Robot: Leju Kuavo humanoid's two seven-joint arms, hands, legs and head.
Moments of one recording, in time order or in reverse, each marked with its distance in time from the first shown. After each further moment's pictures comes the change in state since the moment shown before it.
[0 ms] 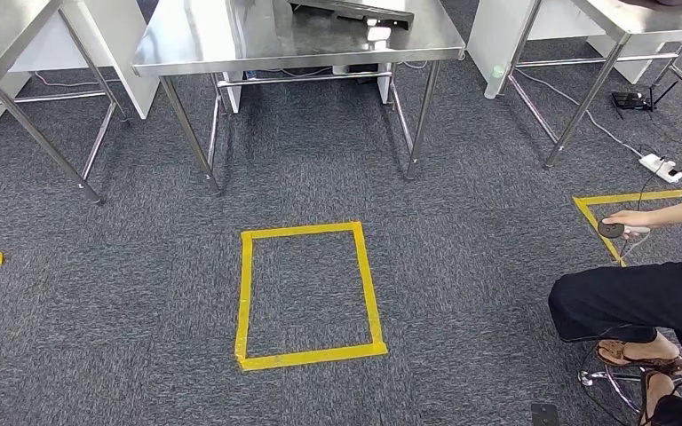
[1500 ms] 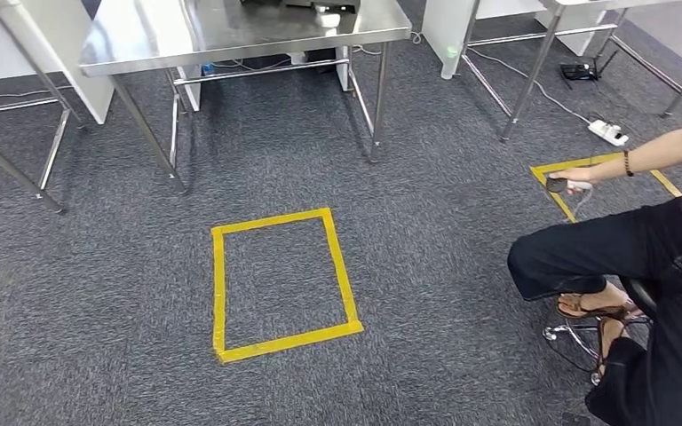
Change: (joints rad) left arm -0.009 0.006 -0.008 0.014 -0.012 0.006 0.007; right arm -0.014 -0.018 -0.103 0.001 -0.103 -0.009 0.004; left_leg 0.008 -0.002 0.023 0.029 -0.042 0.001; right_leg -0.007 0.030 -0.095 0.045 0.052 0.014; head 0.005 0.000
